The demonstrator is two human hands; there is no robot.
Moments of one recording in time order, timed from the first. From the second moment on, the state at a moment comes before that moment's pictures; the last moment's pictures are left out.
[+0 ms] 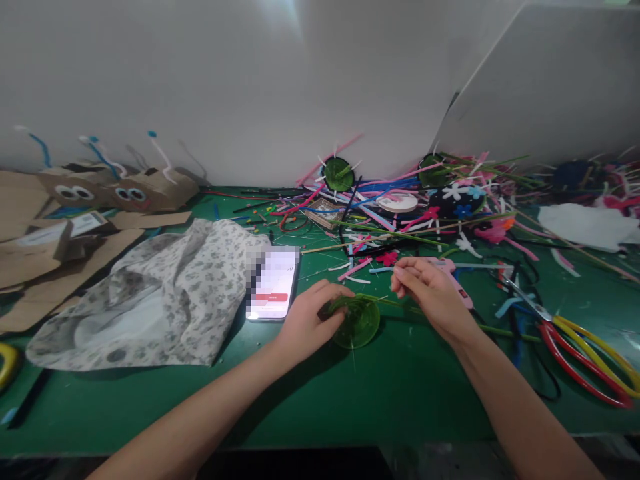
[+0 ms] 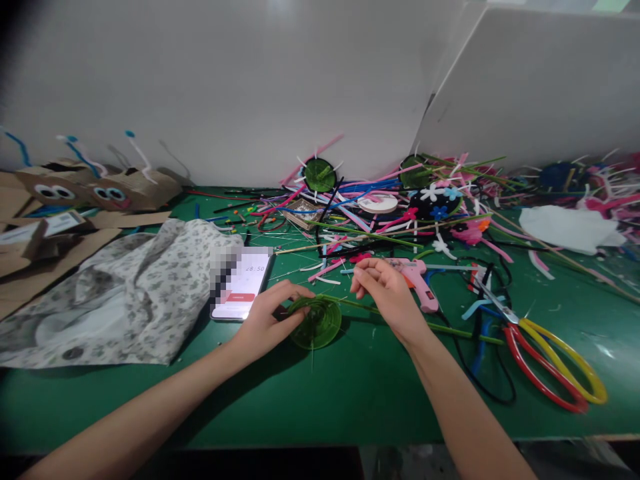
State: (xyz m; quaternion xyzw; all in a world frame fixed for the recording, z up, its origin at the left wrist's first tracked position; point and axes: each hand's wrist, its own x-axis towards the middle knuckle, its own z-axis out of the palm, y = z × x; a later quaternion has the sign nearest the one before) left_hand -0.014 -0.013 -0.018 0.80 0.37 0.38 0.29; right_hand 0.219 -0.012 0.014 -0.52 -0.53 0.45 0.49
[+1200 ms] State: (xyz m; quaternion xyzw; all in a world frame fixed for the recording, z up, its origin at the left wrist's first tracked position) left_hand -0.014 -0.012 -0.019 0.79 0.37 0.38 0.29; right_hand 0.219 -0.015 0.016 -0.53 -0.49 0.47 0.52
